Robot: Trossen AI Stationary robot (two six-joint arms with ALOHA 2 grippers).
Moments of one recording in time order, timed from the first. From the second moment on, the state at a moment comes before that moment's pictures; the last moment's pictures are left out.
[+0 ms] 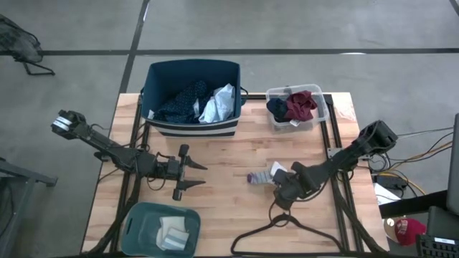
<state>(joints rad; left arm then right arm) -0.43 1.00 0.49 0.55 -0.34 0.03 0.50 1.58 0.92 -0.83 0.22 1.06</state>
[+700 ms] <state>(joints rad) -0.43 1.00 0.49 0.55 -0.34 0.03 0.53 1.58 1.36 -1.09 0.51 0.77</state>
